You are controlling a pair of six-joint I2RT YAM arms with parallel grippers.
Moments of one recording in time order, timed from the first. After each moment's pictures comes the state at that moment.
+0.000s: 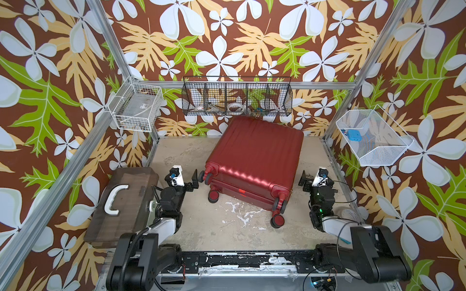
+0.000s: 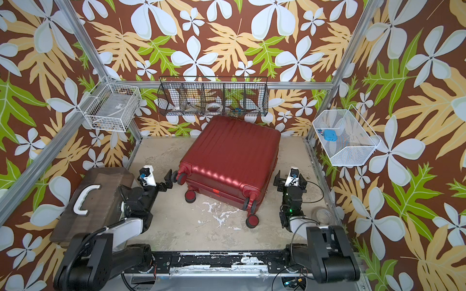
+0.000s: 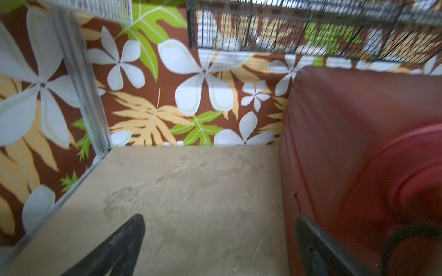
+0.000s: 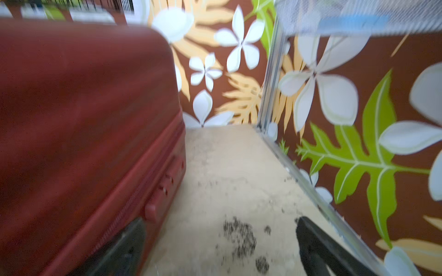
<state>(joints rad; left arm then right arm) -0.02 1.14 0.26 0.91 0.09 -0.06 0.03 1.19 0.23 0.91 0.29 0.01</state>
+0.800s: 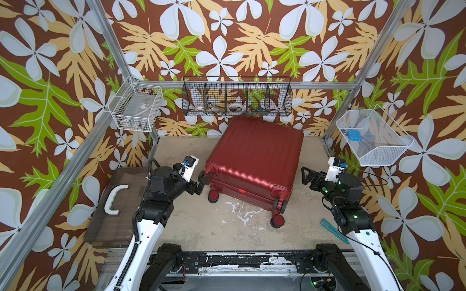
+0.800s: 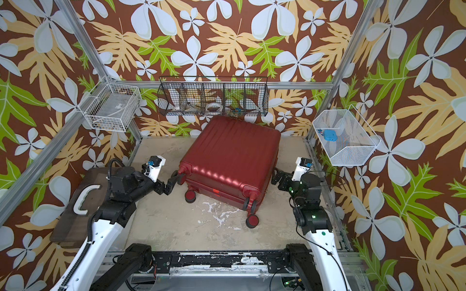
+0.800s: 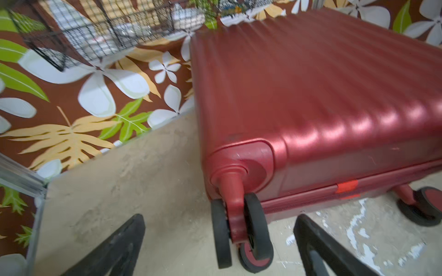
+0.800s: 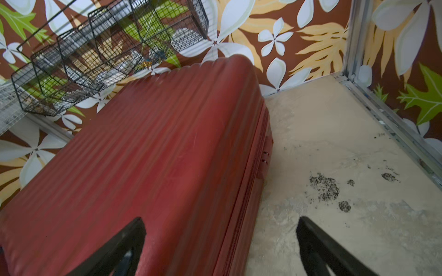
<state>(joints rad) -0.14 0.83 0.80 -0.35 0.35 0.25 0.02 0.71 0.73 -0.34 -0.15 0.37</state>
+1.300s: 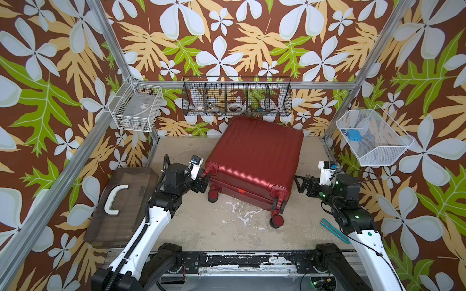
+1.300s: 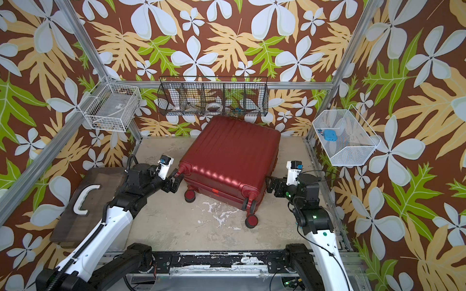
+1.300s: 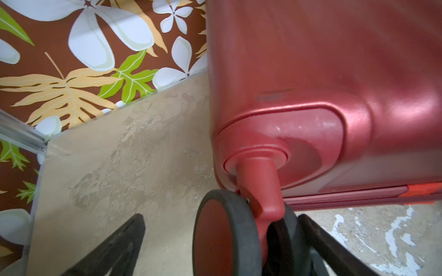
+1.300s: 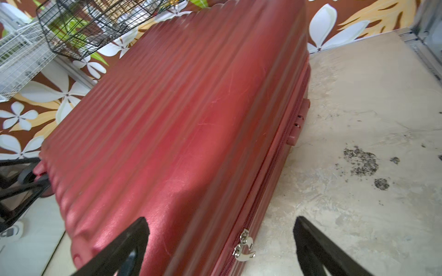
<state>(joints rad) -0.19 0.98 0.77 -0.28 0.12 0.21 0.06 0.71 0.77 -0.49 -0.31 0.31</state>
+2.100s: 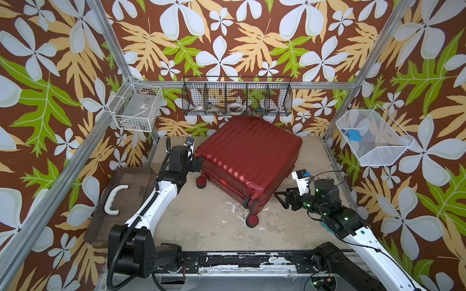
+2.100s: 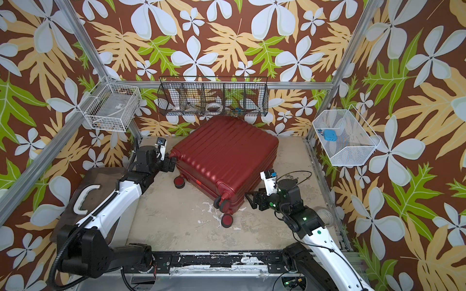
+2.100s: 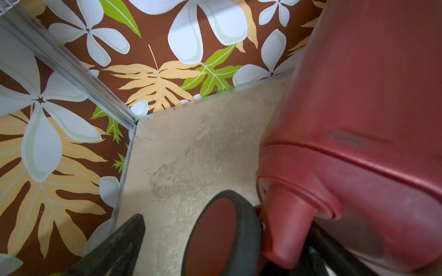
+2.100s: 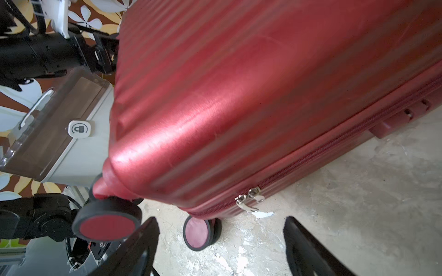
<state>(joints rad) -0.14 1.33 1.00 -0.16 -0.19 0.20 0.40 0.72 0.68 -0.50 -0.35 0.32</state>
